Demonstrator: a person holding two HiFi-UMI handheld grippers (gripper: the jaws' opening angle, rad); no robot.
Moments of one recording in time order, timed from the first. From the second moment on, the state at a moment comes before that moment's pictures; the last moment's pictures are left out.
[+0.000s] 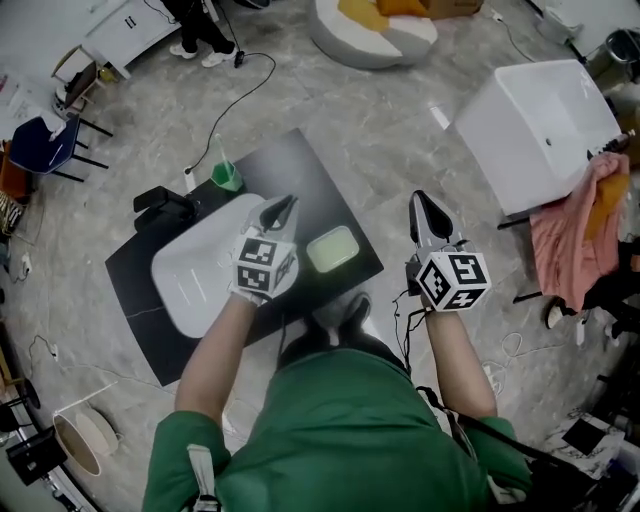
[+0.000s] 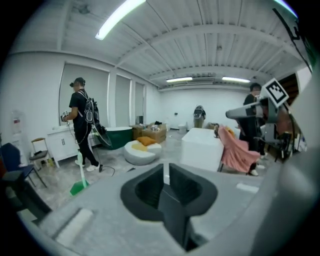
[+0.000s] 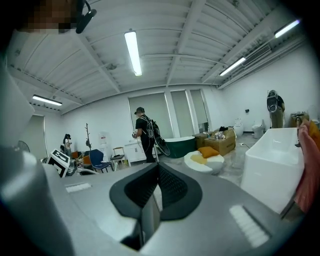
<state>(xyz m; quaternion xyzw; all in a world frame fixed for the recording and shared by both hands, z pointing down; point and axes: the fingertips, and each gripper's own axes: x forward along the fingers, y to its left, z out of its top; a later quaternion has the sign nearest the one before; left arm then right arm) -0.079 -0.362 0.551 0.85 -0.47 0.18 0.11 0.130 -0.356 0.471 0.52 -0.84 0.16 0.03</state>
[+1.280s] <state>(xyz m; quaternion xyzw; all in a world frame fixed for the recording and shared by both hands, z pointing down) -0.099 -0.354 0.341 0.82 -0.57 0.01 0.05 0.148 -0.330 0.326 0.52 -0.85 -0.01 -0.03</state>
